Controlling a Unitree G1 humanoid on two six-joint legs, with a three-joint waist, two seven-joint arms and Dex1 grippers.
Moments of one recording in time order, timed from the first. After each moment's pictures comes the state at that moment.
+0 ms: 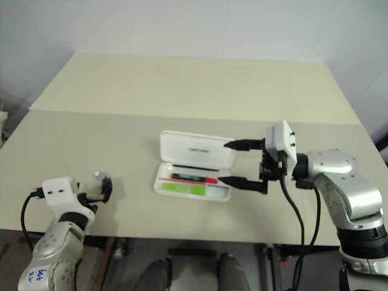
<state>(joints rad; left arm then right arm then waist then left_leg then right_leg) 0.13 0.13 0.36 -0.64 -0.24 0.72 0.07 -0.43 -0.76 -0.09 -0.31 0.64 0.48 1.17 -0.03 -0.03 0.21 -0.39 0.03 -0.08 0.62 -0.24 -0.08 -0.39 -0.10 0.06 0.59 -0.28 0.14</state>
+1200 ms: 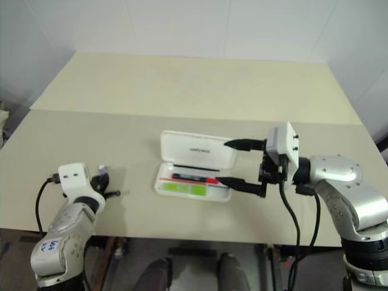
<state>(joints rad) -0.08 0.13 0.35 -0.53 -0.22 0.86 0.13 -0.36 -0.77 -0.13 -0.42 0.69 0.50 1.06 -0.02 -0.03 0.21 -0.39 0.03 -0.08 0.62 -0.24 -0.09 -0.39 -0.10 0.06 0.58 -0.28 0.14</state>
